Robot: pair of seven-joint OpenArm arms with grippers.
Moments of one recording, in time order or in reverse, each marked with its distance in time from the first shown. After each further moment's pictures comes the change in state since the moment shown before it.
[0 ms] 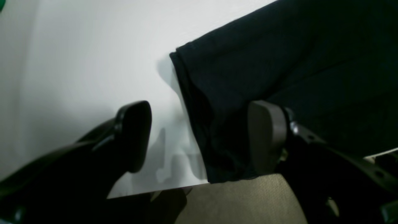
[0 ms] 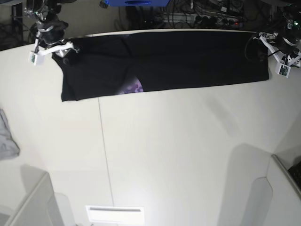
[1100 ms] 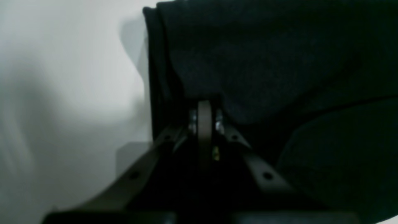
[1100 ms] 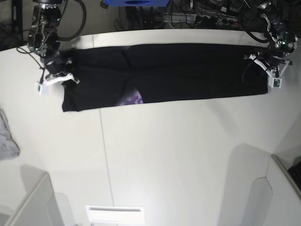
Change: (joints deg) left arm -18.6 7.6 1.0 -22.1 12.3 -0.2 -6.3; right arm 23.8 1.4 0.1 -27.2 1.0 8.6 -3.0
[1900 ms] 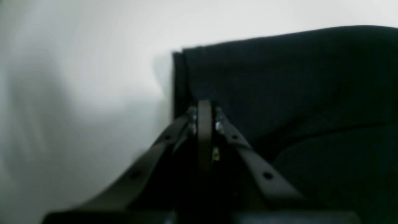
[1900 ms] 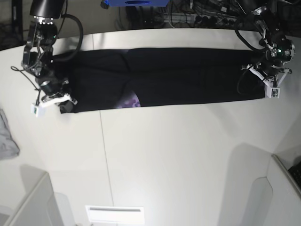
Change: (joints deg) left arm -3.3 2.3 0.7 4.2 1.7 4.3 2.0; right arm 8.6 0.7 0.0 3.6 -1.4 -1.0 -6.2
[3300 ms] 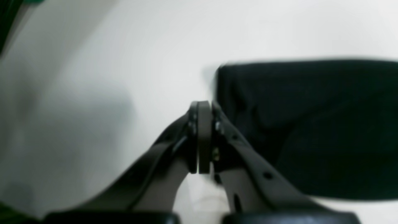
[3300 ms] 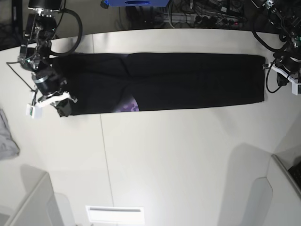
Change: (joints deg) left arm 4.0 -3.0 -11.5 13.0 -16.2 -1.7 11.4; right arm -5.1 0.4 -0.4 13.6 0.2 0.2 1.1
